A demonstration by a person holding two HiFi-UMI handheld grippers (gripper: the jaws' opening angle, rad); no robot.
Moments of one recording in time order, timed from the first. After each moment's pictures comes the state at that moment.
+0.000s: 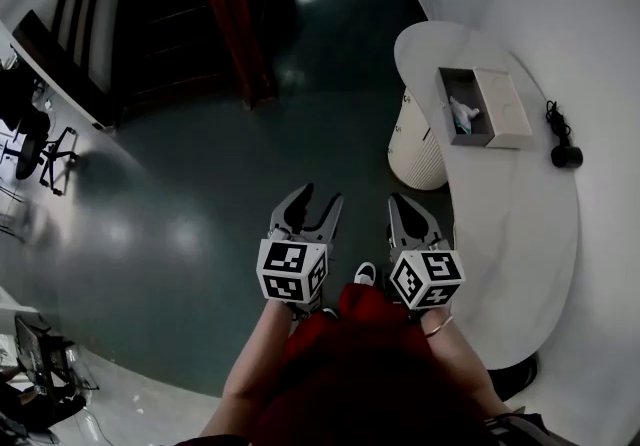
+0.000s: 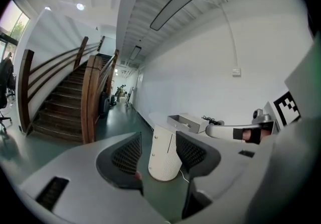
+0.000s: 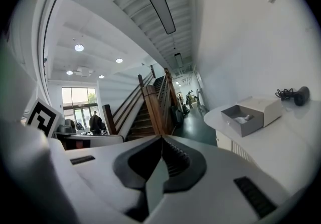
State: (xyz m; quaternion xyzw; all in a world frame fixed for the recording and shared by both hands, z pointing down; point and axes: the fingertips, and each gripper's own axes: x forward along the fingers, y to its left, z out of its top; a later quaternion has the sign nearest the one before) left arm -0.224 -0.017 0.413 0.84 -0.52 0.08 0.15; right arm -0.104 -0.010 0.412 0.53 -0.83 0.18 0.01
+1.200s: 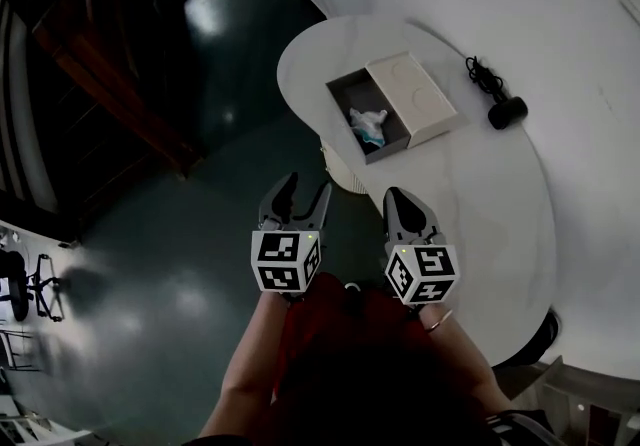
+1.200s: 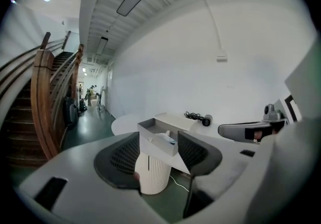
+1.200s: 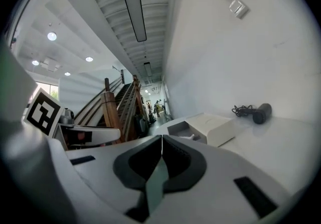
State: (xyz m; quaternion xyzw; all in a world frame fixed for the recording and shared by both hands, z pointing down) left arm -0.032 -0.163 0.413 0.91 -0.39 0.13 0.09; right arm 0.090 -0.093 0.422 0.69 -0.70 0.16 -0.01
